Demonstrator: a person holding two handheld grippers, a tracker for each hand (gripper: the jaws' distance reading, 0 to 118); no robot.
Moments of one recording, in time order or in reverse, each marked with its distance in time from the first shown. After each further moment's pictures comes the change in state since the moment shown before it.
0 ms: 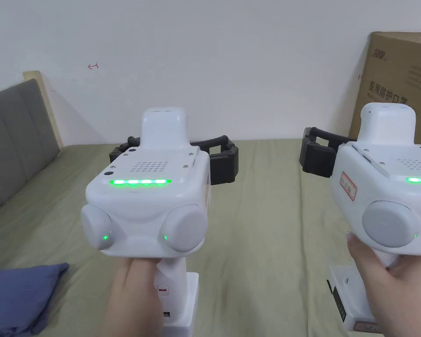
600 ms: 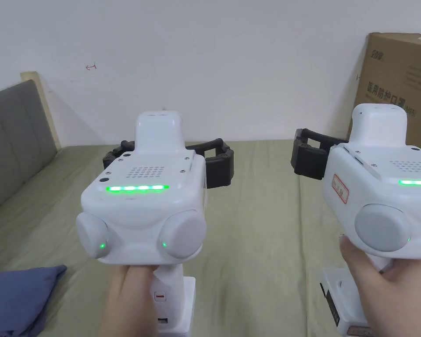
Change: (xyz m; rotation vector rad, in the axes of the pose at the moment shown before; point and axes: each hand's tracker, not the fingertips) left arm -0.005 -0.003 0.004 0.002 0.030 0.002; right arm -0.011 0.000 0.006 -0.001 0.021 0.000
